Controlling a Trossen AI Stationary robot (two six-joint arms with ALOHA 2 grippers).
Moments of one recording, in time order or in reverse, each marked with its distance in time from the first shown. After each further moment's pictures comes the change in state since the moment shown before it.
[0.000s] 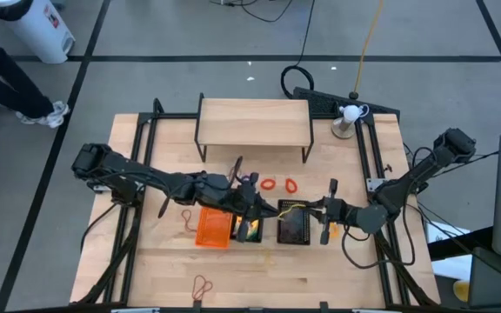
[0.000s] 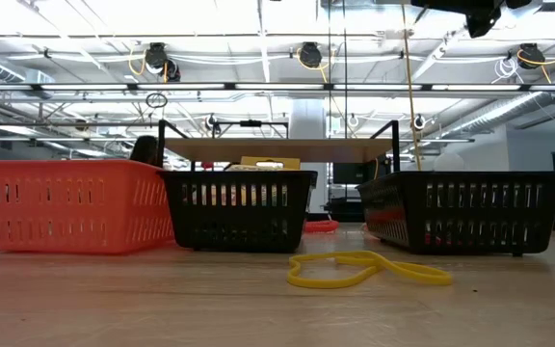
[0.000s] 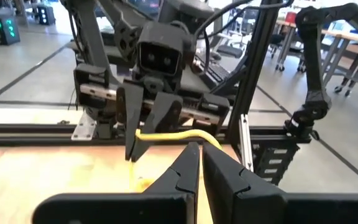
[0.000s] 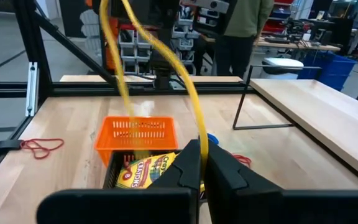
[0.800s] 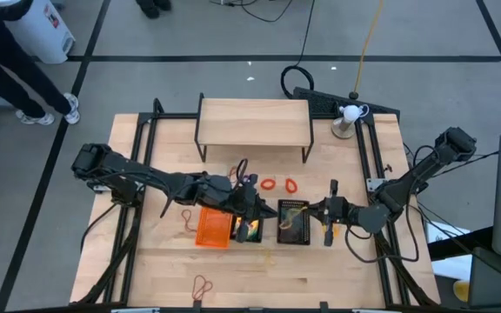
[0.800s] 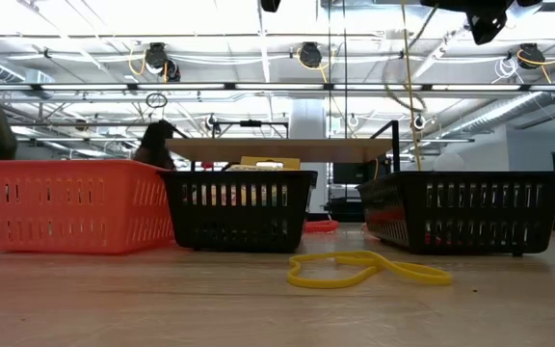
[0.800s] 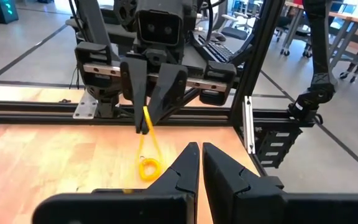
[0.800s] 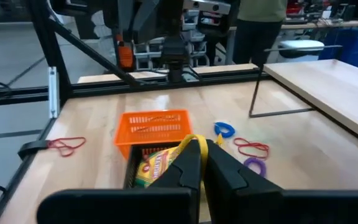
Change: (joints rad) left arm 0.000 -0.001 0.000 -0.078 0.000 -0.019; right arm 0.006 -0.040 0.000 -0.076 -0.056 0.128
